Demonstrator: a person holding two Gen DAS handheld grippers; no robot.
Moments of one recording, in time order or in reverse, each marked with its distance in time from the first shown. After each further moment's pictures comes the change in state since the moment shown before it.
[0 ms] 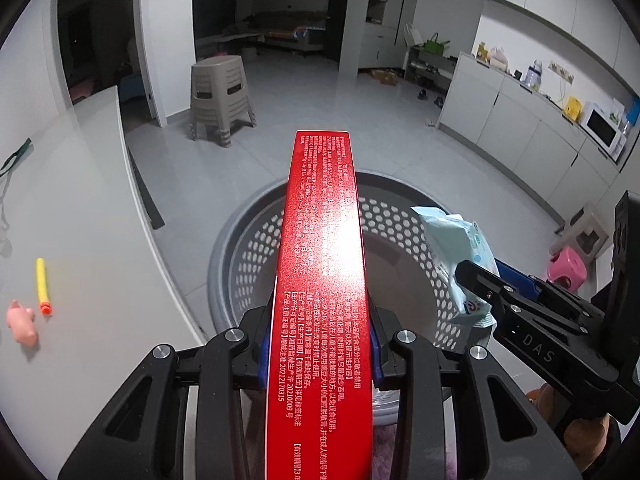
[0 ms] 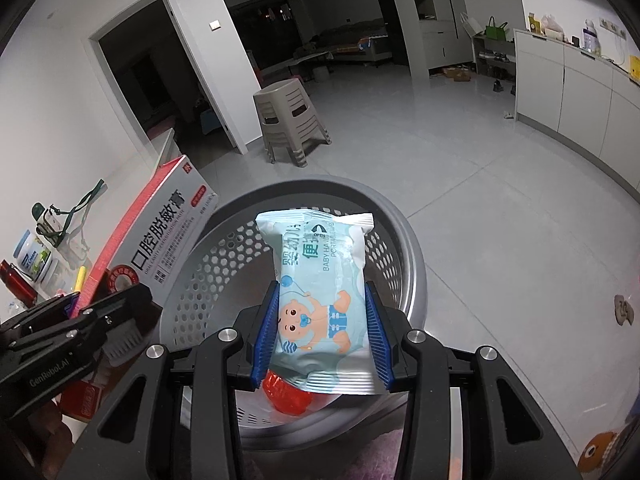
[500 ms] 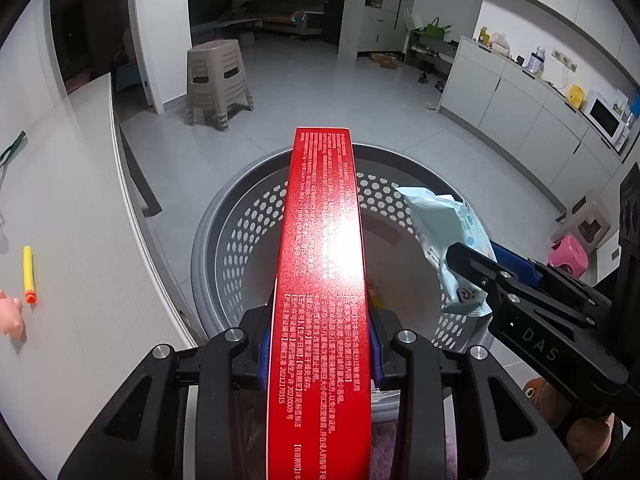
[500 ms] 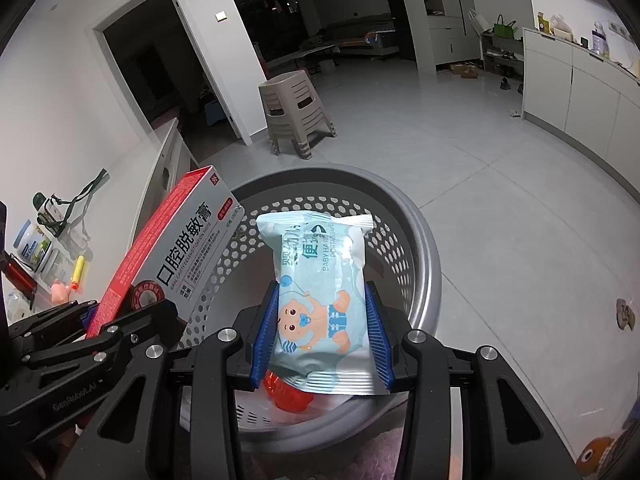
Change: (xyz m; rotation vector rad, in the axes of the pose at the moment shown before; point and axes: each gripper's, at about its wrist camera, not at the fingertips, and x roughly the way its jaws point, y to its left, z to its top) left arm 0.011 -0.006 -0.005 0.004 0.056 0.003; right arm 0.011 0.011 0.001 -0.024 0.022 0.013
